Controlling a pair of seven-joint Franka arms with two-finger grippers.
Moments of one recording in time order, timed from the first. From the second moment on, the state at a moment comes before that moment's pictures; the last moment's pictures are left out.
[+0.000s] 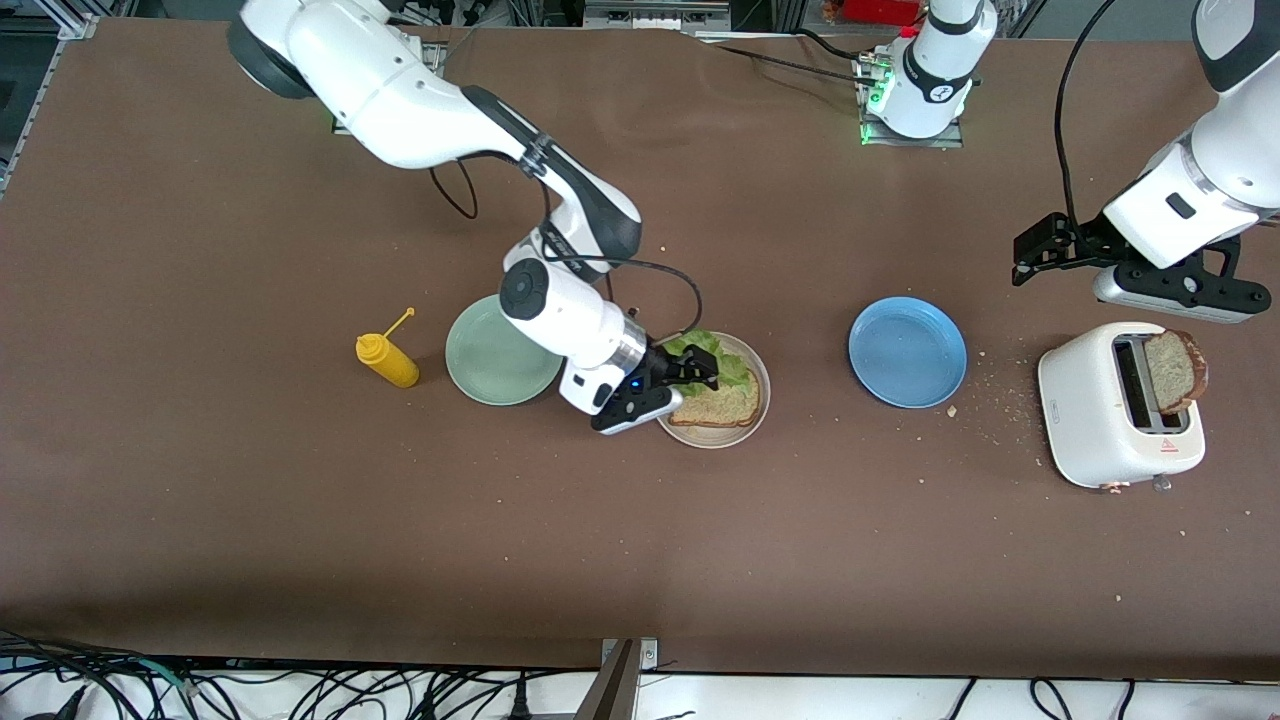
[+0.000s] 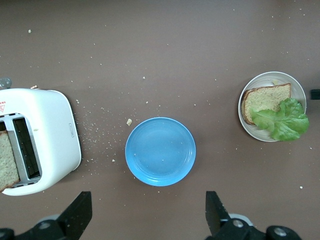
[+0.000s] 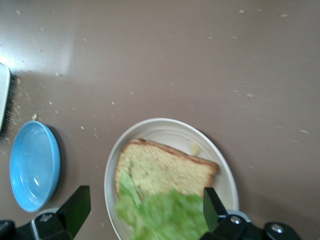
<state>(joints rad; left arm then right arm) 0.01 0.05 -0.11 -1.63 -0.03 1.68 0.07 0.41 0.89 0.38 -1.29 0.16 2.53 0.29</state>
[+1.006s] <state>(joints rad) 0.01 0.05 -0.11 -1.63 -0.03 1.68 0.07 0.16 0.35 0.19 -1.69 0.15 1.97 0.13</state>
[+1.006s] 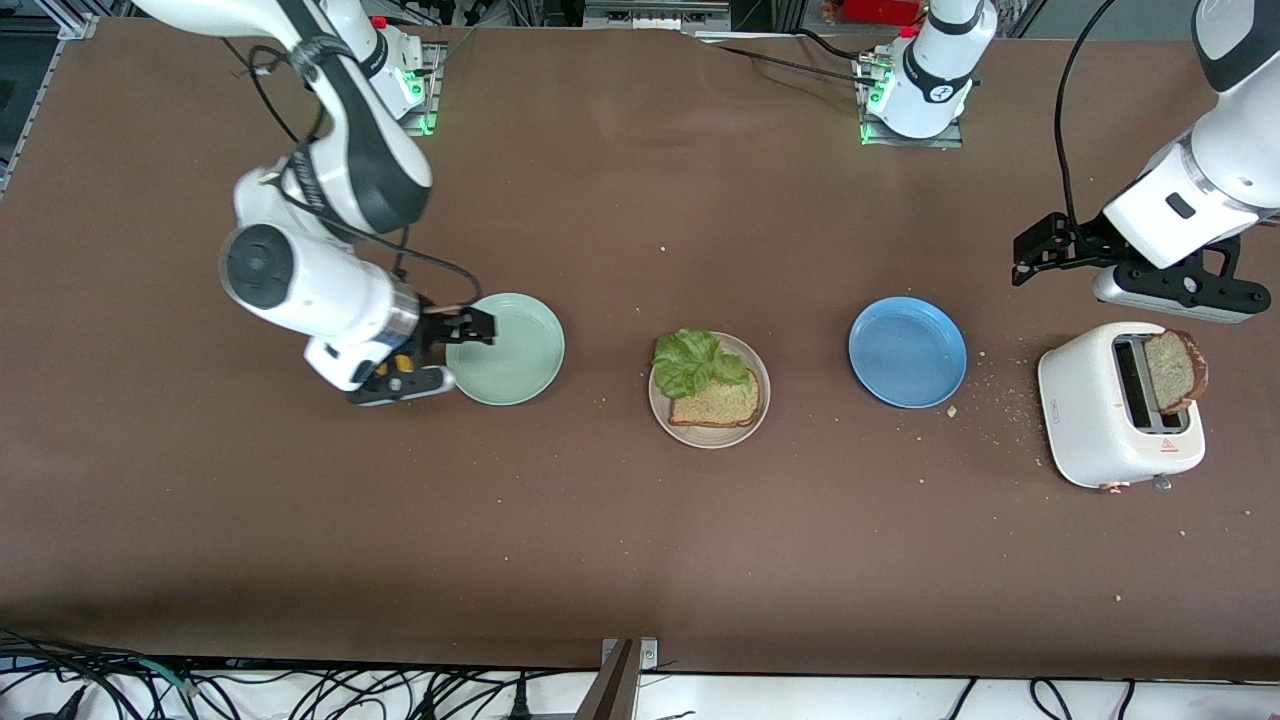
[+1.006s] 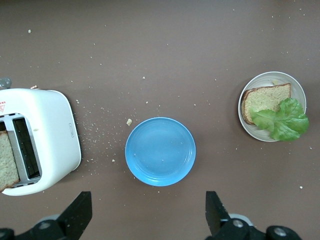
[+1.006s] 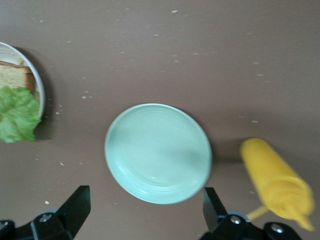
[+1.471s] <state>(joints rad) 0.01 0.05 -0.11 -1.63 -0.03 1.68 0.07 0.14 0.19 0.04 -1.73 0.07 1.83 -0.01</state>
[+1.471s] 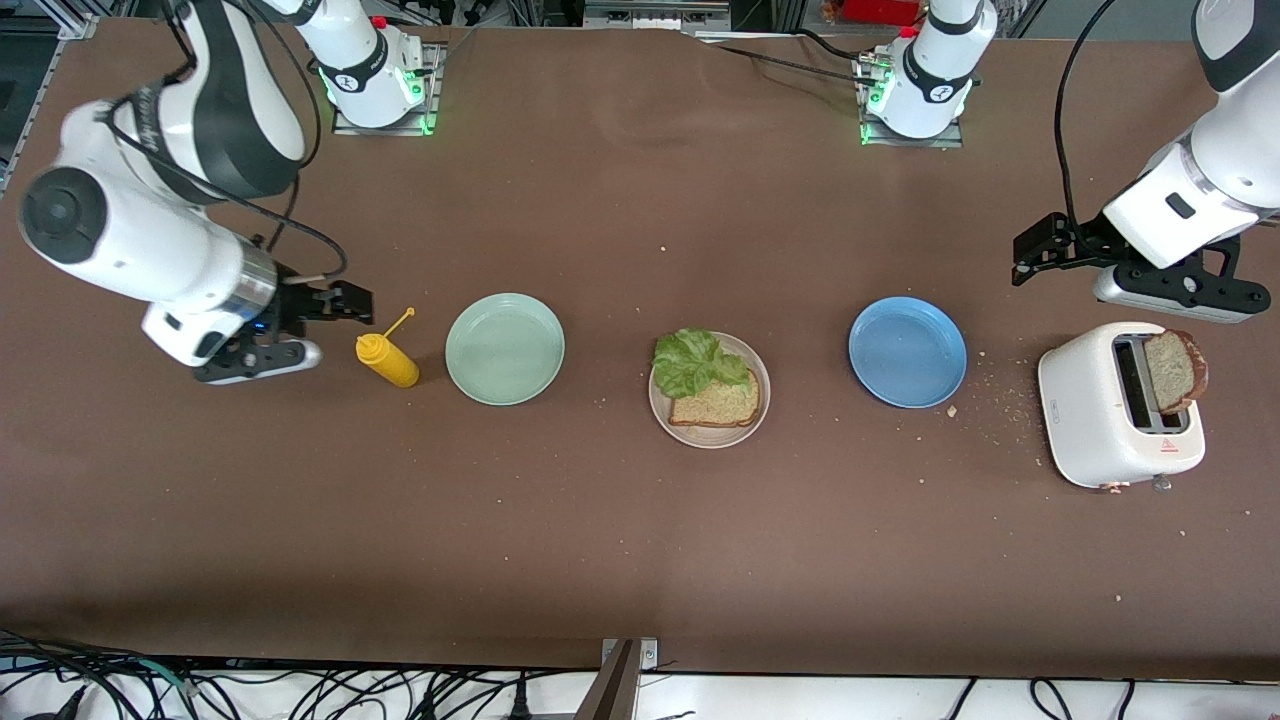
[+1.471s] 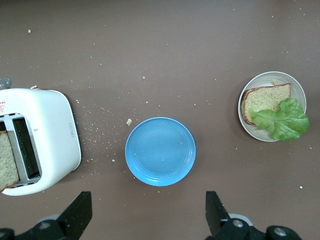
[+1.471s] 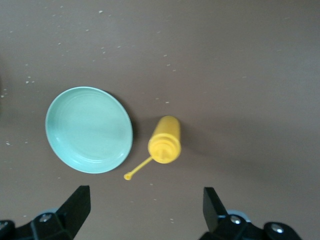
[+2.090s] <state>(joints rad) 0.01 0.05 -0.11 -1.63 -0.03 1.68 0.07 0.08 0.01 0.03 -1.73 -0.02 1.68 -0.01</state>
